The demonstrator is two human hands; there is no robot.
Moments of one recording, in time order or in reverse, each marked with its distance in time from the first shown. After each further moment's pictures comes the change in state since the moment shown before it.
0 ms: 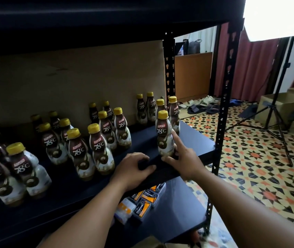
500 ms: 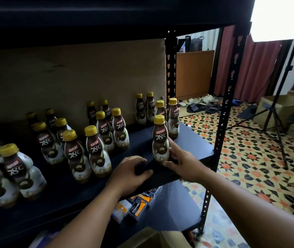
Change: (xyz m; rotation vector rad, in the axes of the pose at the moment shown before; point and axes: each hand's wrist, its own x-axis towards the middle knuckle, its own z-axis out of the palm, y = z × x) left_hand -0.004 0.001 -0.002 -0.032 -0.017 -0.048; right_hand 0.007 -0.001 -0.023 0.020 -0.260 -0.034
